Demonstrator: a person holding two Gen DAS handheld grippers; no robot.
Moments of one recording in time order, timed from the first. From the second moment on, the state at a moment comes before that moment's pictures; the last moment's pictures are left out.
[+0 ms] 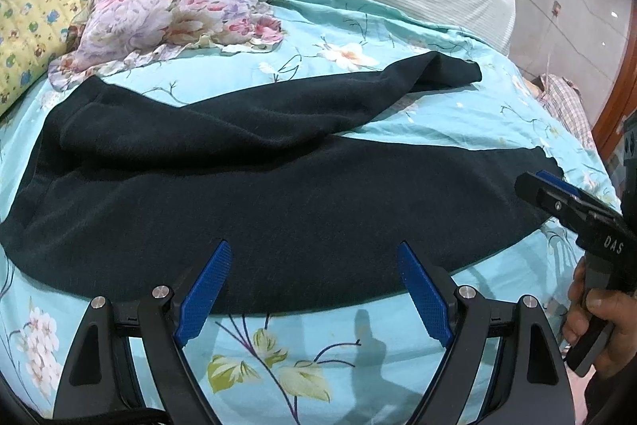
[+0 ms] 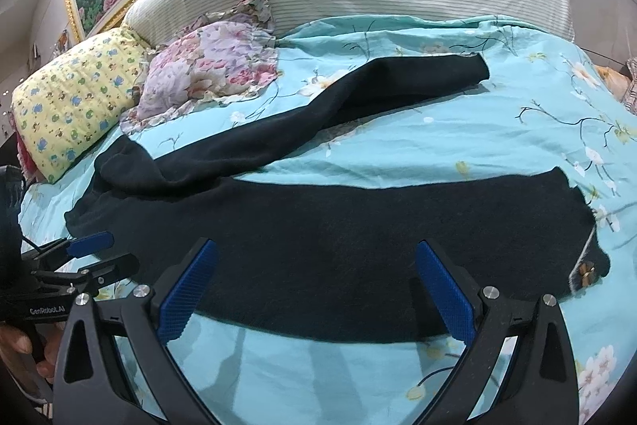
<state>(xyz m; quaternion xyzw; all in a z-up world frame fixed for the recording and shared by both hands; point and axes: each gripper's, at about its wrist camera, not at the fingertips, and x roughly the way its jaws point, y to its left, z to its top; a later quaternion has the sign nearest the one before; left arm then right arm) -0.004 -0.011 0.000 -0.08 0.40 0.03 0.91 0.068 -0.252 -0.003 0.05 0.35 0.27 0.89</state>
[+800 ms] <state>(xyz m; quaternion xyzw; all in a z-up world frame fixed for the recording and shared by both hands) 0.114 -0.039 0.034 0.01 0.42 -0.03 0.91 0.197 -0.297 0.029 0.14 0.38 0.20 0.89</state>
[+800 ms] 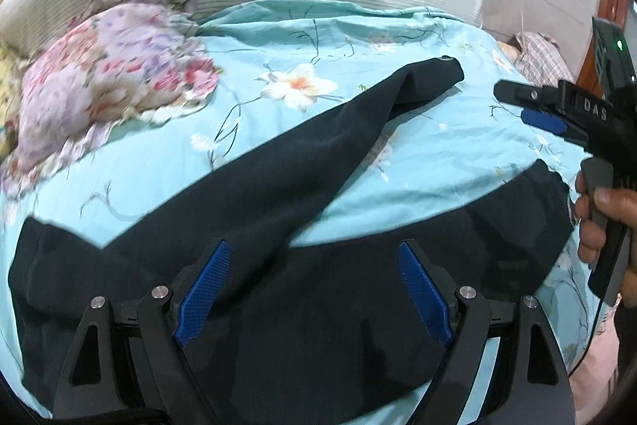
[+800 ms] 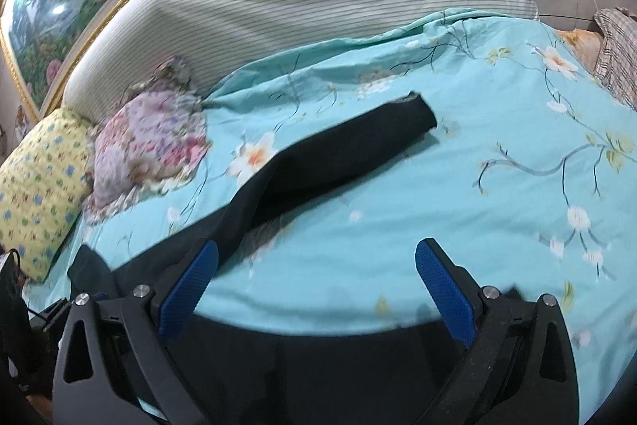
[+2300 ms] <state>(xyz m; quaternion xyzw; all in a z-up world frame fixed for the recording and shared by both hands) 0.150 -0.089 0.035 0.09 0.44 -0.11 0.89 0.287 -0.385 0.029 0.19 0.40 0.24 0.86</state>
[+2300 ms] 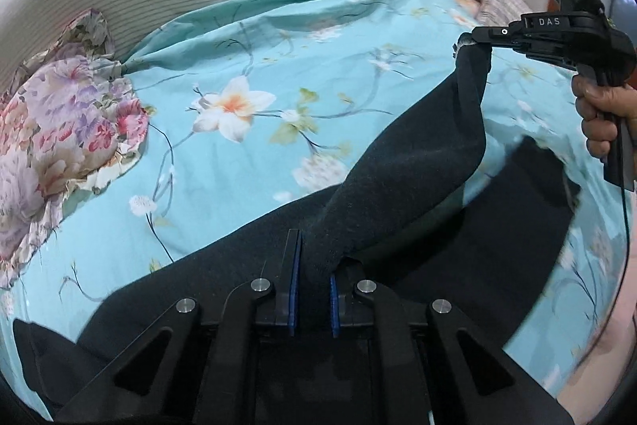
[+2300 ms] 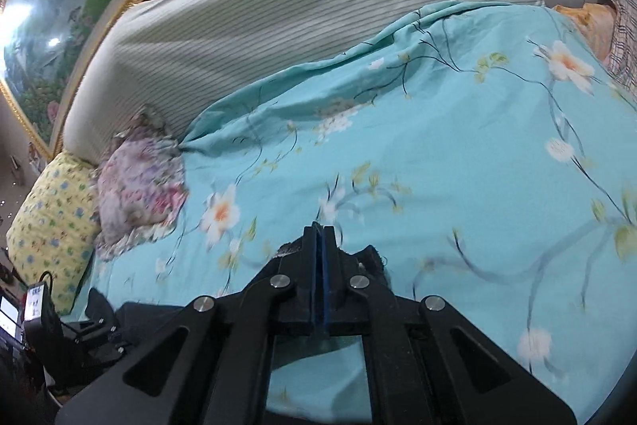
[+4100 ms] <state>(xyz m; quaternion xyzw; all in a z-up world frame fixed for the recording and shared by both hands) 0.027 0.106 0.029 -0.17 0.46 0.06 0.87 0.085 -0.316 0.033 0.17 0.37 0.30 0.86</state>
